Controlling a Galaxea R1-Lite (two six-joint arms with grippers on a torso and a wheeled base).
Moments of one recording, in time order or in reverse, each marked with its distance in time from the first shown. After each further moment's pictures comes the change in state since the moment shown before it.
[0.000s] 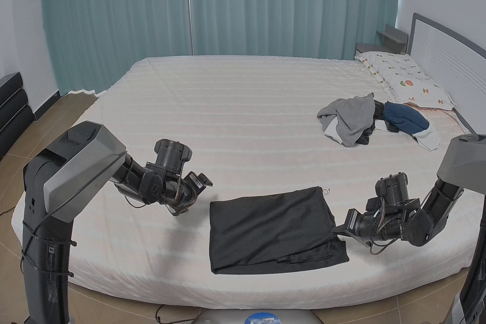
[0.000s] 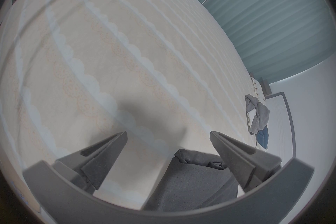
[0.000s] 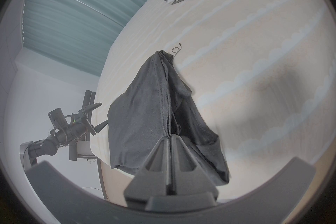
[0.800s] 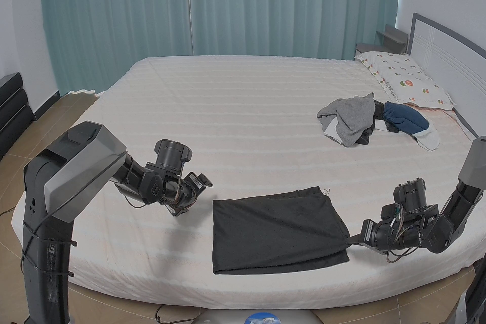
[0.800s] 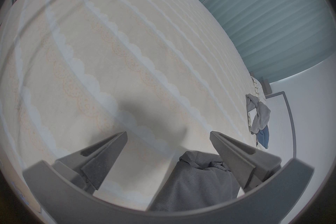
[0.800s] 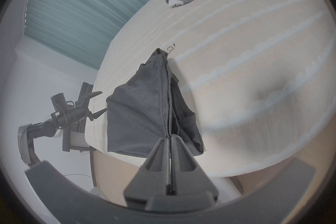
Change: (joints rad) left arm -0.001 0.002 -0.003 0.008 -0.001 0.006; right arm -0.037 -0.094 0.137 0.020 0.004 -0.122
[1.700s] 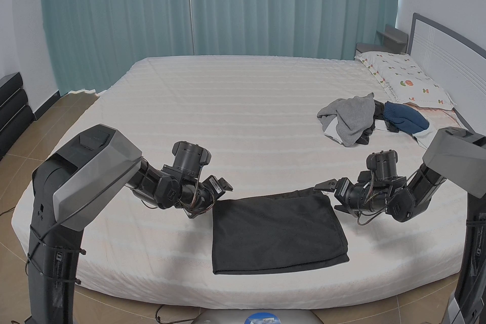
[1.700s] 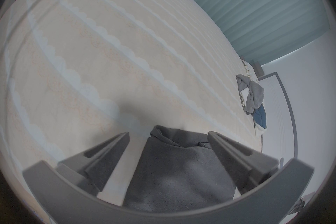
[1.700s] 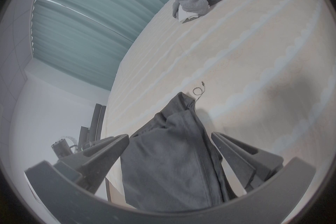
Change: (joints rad) left arm -0.096 0.028 -0.049 0.001 -0.023 0.063; right arm -0.007 0.287 -0.509 0.002 0.013 0.180
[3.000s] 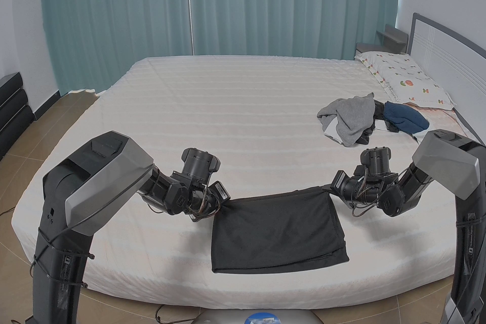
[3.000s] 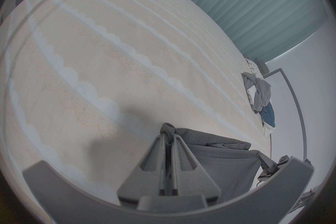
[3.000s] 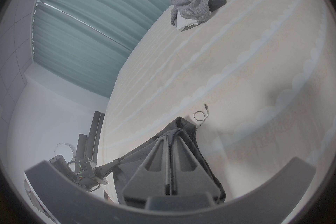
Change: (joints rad) left arm -0.014 0.038 -0.019 -0.006 0.079 0.018; right arm -0.022 0.079 -0.124 -0.012 -0.042 0.009
